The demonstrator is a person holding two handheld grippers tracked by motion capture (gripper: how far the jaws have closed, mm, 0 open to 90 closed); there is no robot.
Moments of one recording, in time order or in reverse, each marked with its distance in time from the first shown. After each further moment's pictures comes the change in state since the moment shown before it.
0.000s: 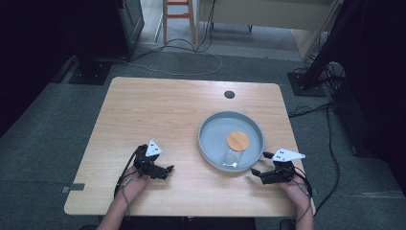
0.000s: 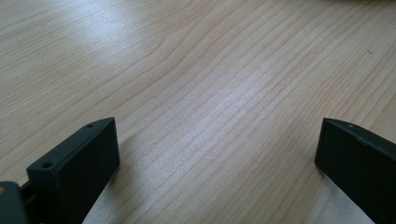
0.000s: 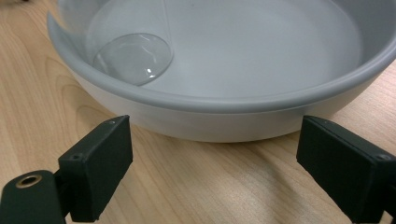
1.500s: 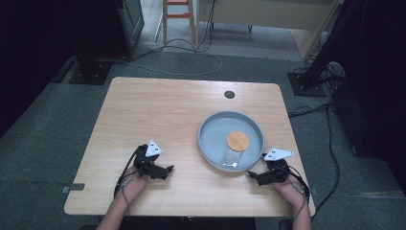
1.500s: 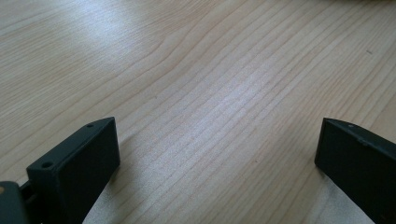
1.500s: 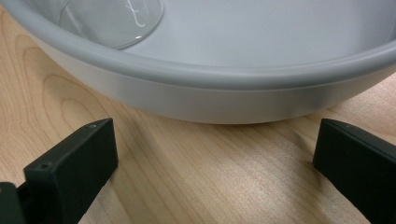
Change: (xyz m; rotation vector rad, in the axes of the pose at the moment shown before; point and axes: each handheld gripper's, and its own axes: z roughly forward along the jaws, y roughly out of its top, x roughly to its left) left arm 0.000 0.000 0.000 0.001 -0.001 0.000; right arm 0.003 0.001 0.018 0.148 -0.030 -0.019
